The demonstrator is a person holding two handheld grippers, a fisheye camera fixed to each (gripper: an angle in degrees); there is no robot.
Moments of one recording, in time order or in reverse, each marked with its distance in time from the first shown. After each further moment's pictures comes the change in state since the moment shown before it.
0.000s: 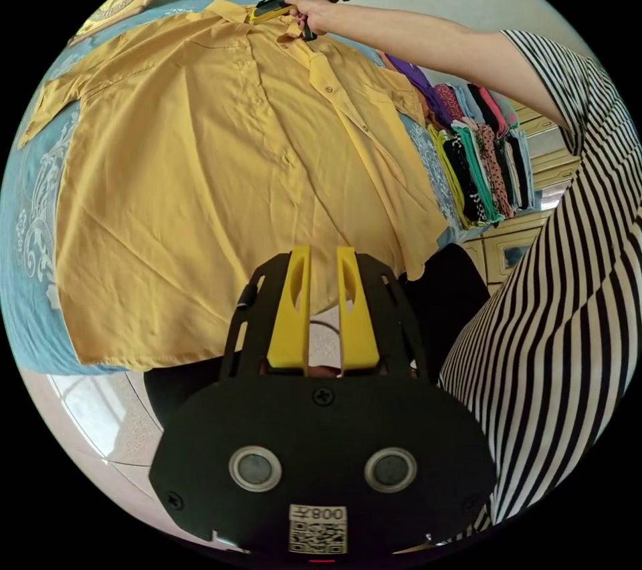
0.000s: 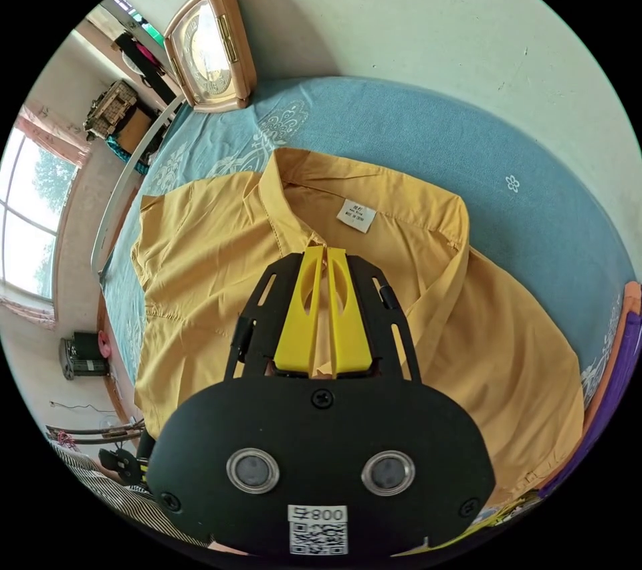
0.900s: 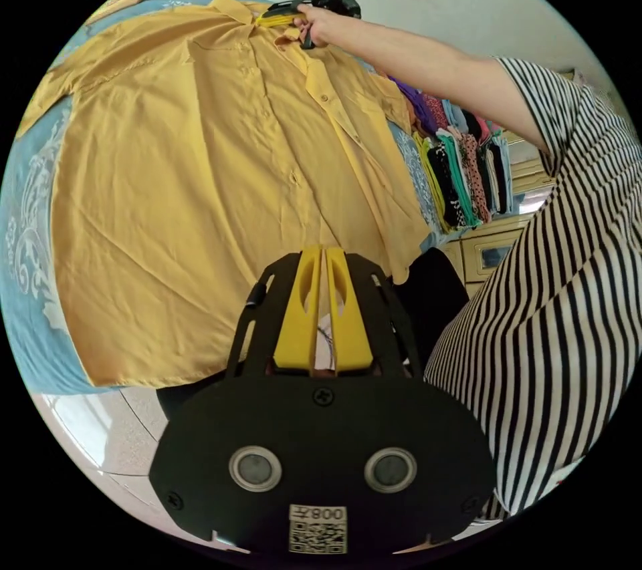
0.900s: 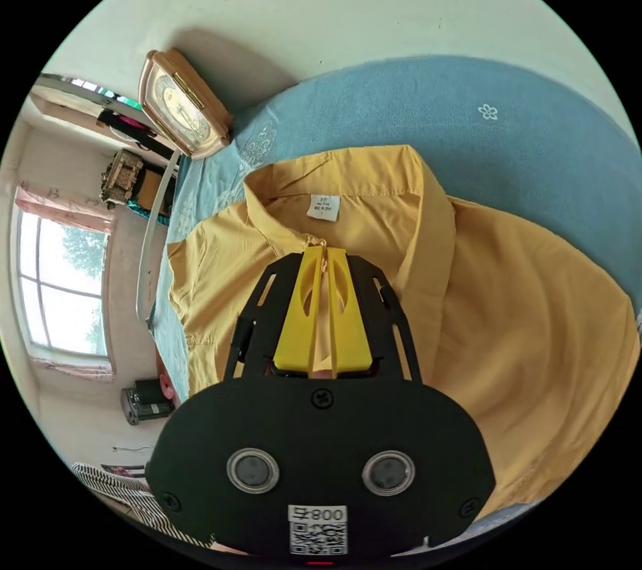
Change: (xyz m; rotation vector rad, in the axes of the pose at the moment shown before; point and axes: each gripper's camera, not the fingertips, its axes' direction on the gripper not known) left arm -0.001 -0.099 -0.046 0.047 0.107 0.002; right arm 0.118 0.013 -0.038 0.058 -0.226 0.253
